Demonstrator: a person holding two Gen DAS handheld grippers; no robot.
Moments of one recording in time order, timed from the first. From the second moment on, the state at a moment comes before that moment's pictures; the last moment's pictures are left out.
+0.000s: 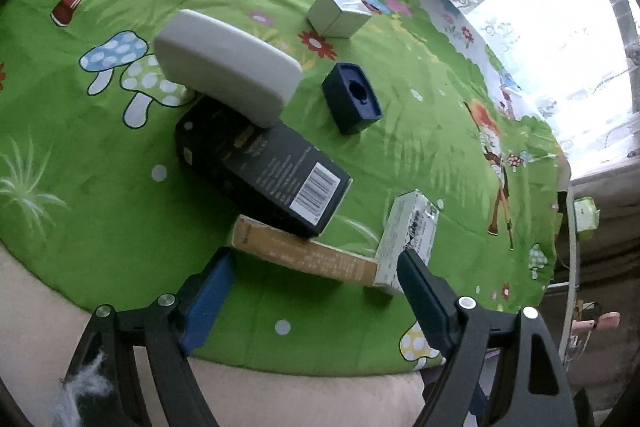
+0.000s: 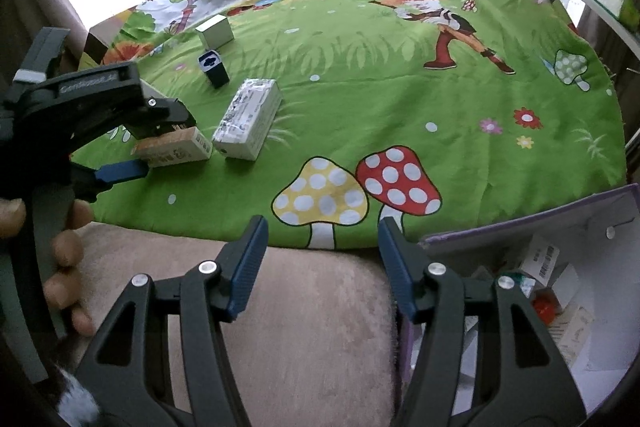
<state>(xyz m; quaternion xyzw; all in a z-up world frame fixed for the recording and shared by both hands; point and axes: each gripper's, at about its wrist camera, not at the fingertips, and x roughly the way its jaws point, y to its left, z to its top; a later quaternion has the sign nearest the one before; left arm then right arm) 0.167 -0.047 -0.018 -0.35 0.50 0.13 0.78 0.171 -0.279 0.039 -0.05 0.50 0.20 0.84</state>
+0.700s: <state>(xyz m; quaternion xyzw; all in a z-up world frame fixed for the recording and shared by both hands) 0.181 -0.064 -0.022 -0.18 0.55 0.11 0.81 0.174 -0.277 0.032 -0.05 0.52 0.21 0.83</state>
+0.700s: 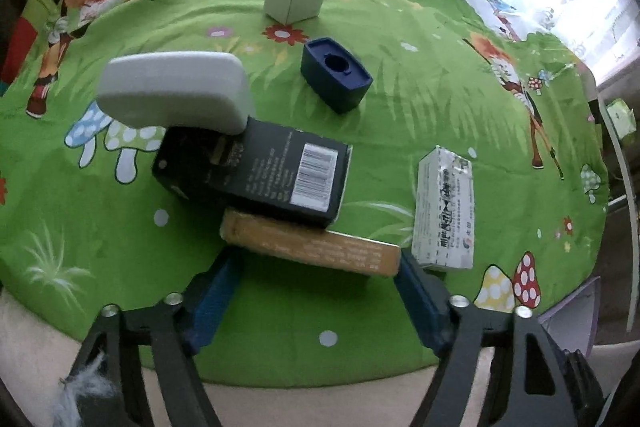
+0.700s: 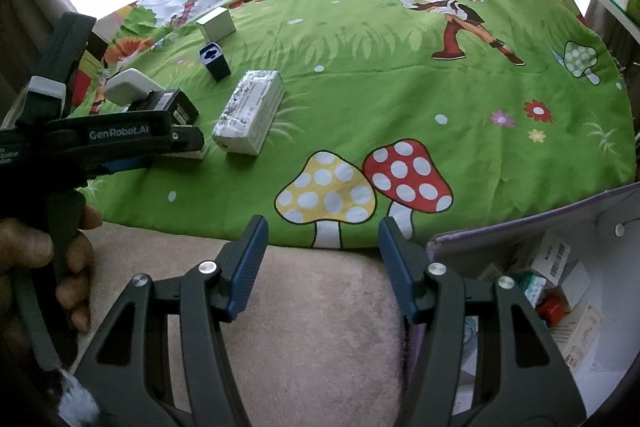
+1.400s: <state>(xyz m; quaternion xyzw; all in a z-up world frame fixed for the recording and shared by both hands) 0.137 -0.023 -0.014 -0.24 0.52 0.04 0.82 0.207 -0.206 0.036 -0.08 0.51 0.24 0.82</state>
